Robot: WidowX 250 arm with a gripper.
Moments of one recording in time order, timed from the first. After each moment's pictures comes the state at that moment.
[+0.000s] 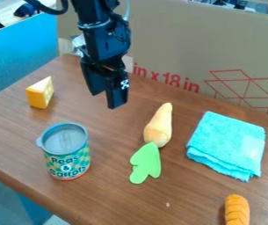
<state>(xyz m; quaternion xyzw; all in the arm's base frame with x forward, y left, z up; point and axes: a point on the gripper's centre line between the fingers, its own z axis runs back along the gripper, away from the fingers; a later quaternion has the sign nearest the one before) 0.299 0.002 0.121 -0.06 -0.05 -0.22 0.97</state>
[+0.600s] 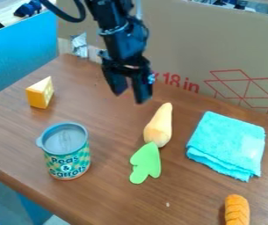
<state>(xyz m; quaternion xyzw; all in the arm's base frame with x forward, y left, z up) 0.335 -0.020 0.112 -0.10 -0.10 -0.15 0.98</state>
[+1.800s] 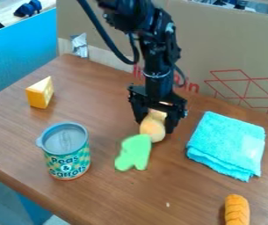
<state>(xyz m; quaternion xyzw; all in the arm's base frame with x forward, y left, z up) 0.370 -0.047 0.041 -0.02 -0.05 -0.01 1.00</state>
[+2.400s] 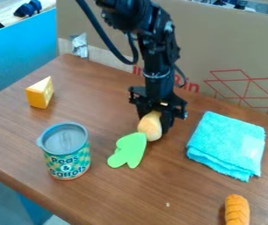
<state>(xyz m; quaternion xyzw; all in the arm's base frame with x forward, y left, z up) 0.370 -0.023 0.044 -0.03 -0.06 0.01 1.00</state>
